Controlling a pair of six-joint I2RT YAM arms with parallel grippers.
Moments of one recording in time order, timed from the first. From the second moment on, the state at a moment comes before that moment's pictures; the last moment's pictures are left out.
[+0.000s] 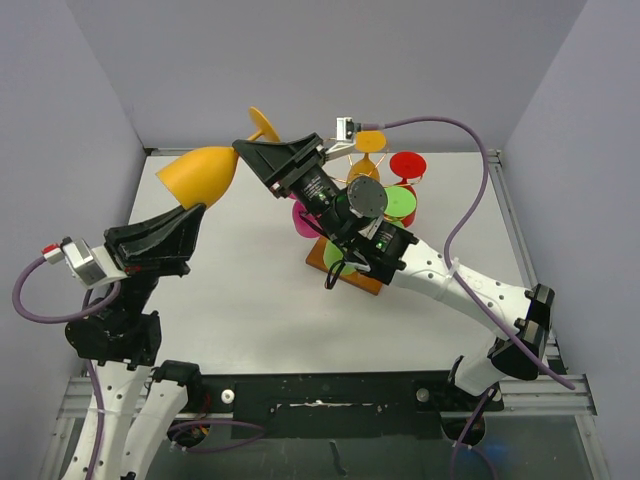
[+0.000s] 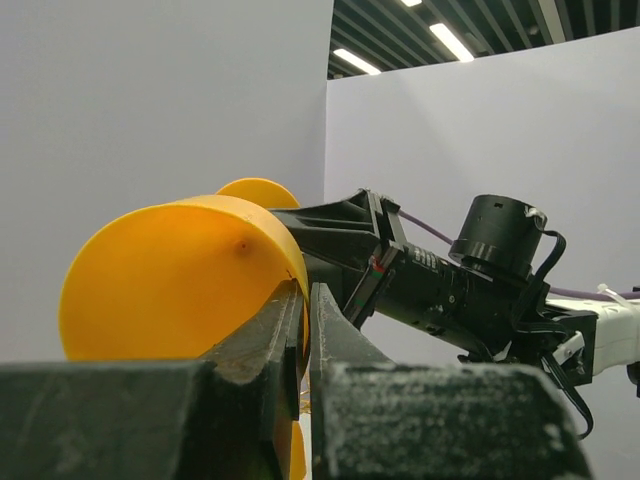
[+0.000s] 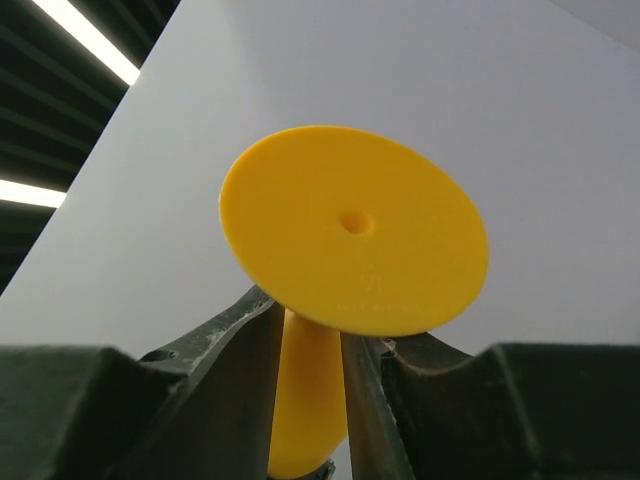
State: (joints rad) left arm -0.16 0.57 0.74 0.78 0.46 -0.65; right arm 1.05 1.54 1.57 0.40 0.24 1.07
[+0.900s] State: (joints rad) left arm -0.16 0.40 0.76 0.30 0.25 -0.65; right arm 1.00 1.54 1.47 0.67 0.13 0.72
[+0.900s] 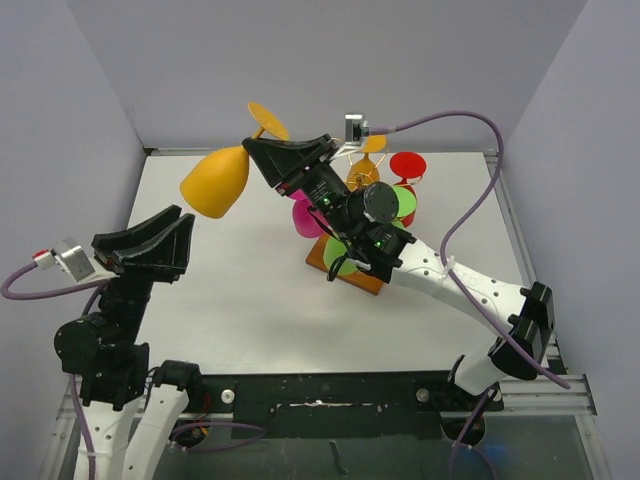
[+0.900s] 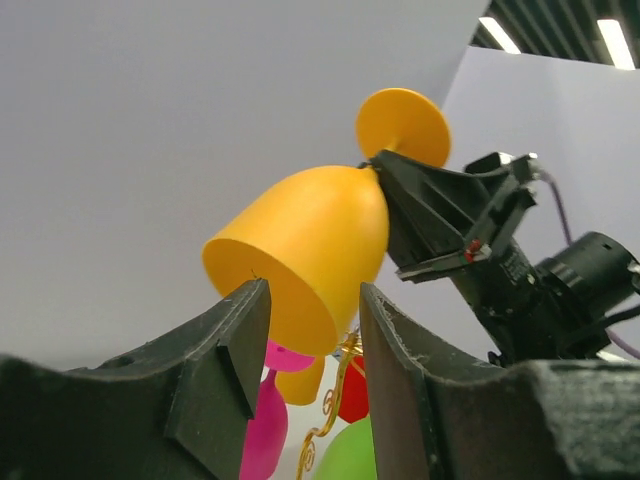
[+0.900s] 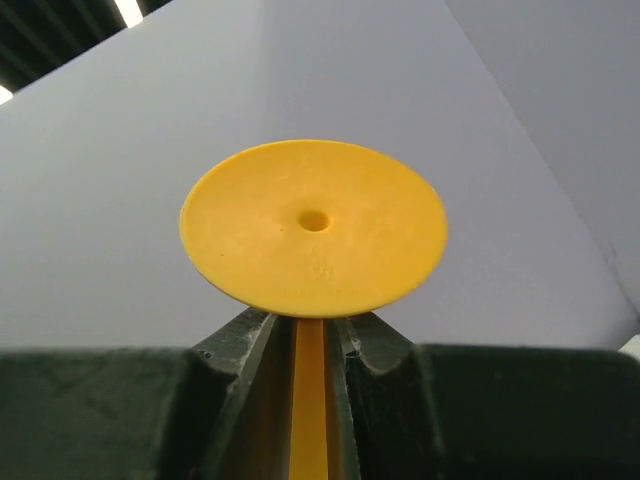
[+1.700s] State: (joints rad) left arm -0.16 0.40 1.43 -0.60 -0.06 -0.85; right arm 1.10 1.55 1.43 0.53 -0.13 0.01
